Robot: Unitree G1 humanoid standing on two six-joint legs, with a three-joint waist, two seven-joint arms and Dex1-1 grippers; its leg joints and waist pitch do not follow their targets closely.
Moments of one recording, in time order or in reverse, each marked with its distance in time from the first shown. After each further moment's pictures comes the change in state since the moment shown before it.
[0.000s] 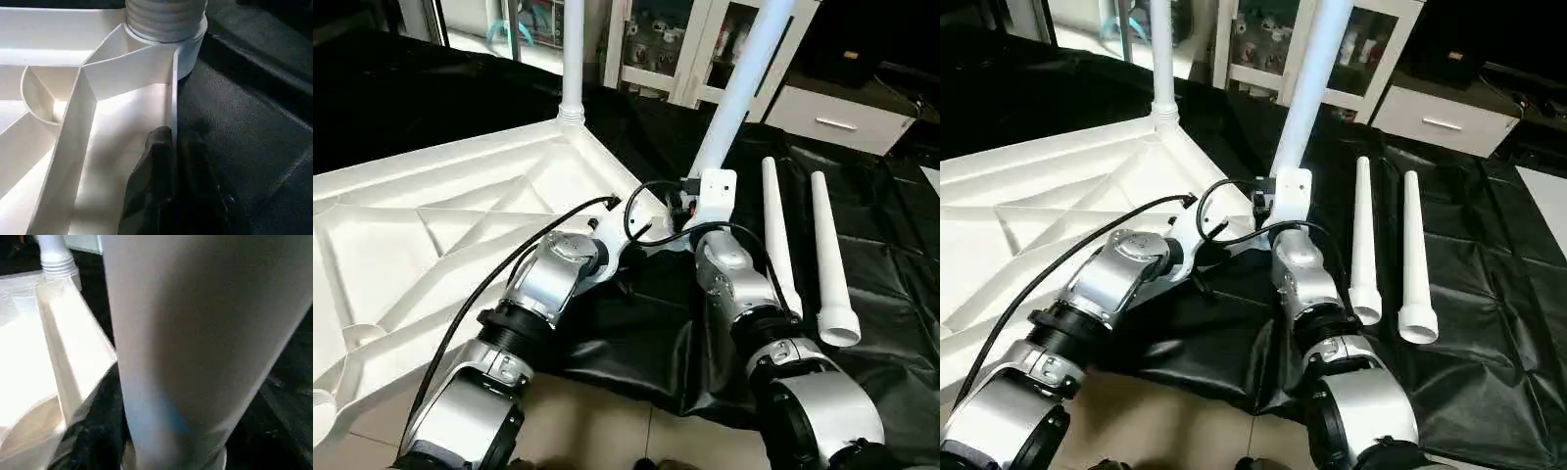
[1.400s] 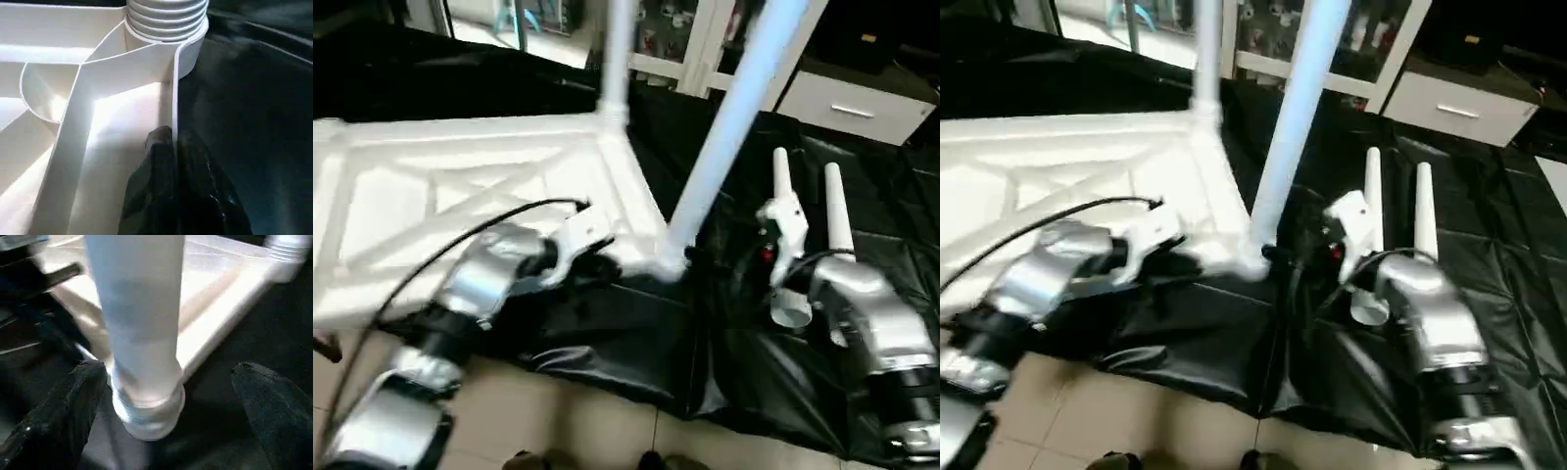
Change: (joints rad) left arm 0.072 0.307 -0.064 -0.102 -0.102 -0.247 -0.530; right arm 0.388 -0.498 0.131 -0.760 0.170 0.368 0.938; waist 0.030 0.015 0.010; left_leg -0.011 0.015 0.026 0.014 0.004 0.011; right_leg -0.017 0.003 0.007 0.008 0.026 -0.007
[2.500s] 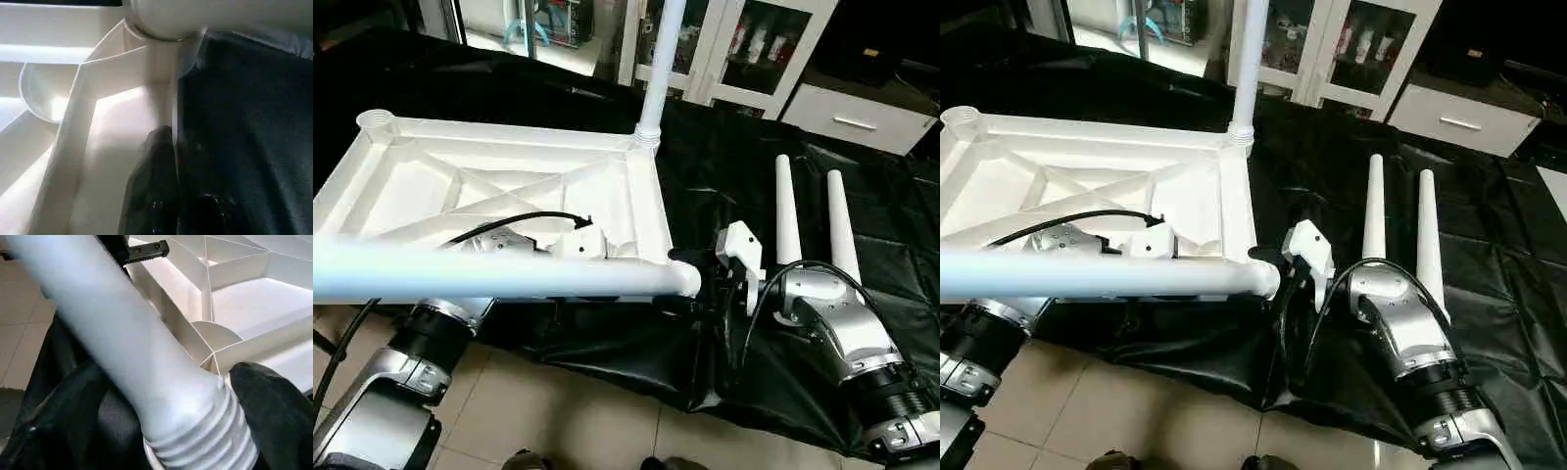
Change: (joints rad) left arm 0.003 0.027 -0.029 0.036 -0.003 -0.089 -0.089; right arm -0.027 0.050 0.136 0.103 -0.066 -0.164 0.147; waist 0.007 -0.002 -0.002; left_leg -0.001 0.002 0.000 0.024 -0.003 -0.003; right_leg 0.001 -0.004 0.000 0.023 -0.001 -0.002
